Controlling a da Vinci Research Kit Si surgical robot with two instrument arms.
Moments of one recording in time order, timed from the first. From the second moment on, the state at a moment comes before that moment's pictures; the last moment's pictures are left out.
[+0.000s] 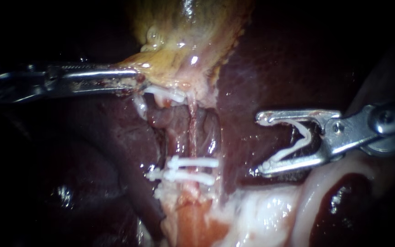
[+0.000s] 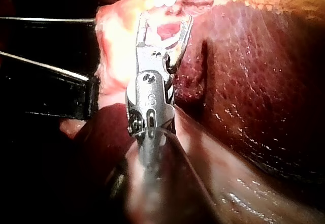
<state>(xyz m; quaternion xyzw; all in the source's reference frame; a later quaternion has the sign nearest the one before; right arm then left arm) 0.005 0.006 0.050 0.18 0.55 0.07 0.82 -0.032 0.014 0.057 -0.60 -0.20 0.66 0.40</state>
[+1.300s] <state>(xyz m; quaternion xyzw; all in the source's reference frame) 0.017 0.010 0.054 0.31 0.50 0.24 0.77 -0.026 0.018 0.052 -0.61 -0.19 0.65 0.41</state>
